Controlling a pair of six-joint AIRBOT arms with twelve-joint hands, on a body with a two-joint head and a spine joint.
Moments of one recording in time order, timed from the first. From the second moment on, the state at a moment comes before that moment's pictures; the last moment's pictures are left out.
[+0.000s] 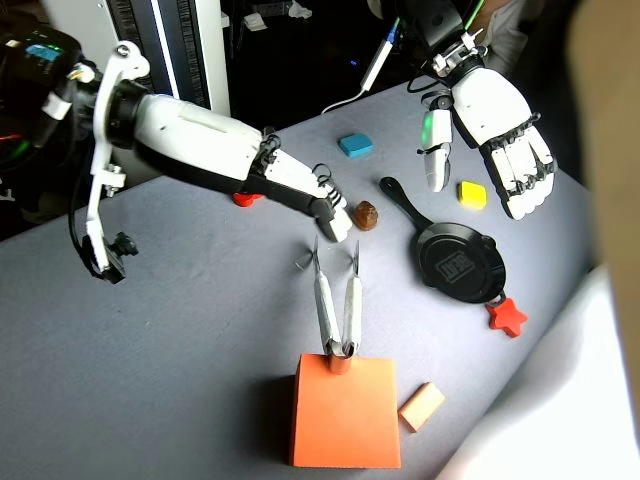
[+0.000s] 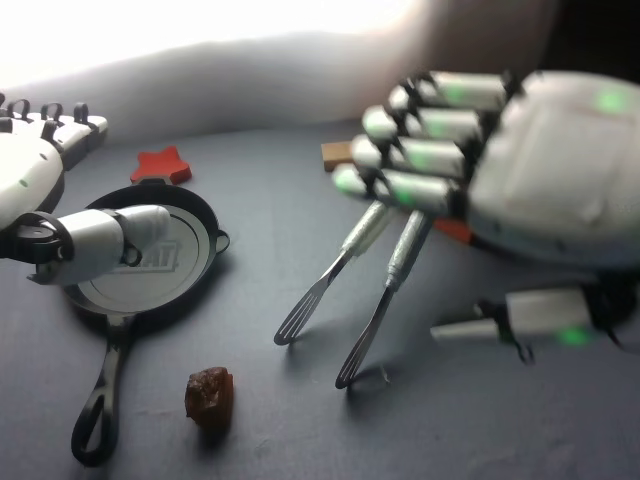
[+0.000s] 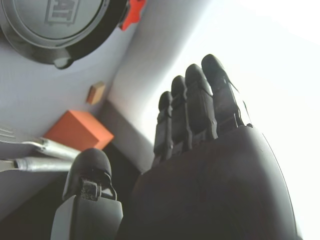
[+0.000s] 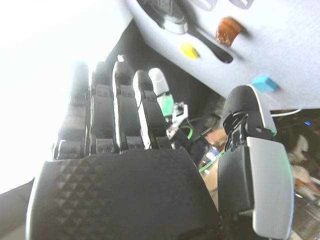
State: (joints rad) left arm 0.56 -0.73 0.69 -1.11 -0.89 1.91; right arm -0.25 -0.81 0.69 -0.12 0.21 -1.47
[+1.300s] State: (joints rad) left arm 0.55 -0.73 0.66 -1.17 -0.87 1.96; right arm -0.13 -1.25 1.13 -0.11 -0.29 -1.50
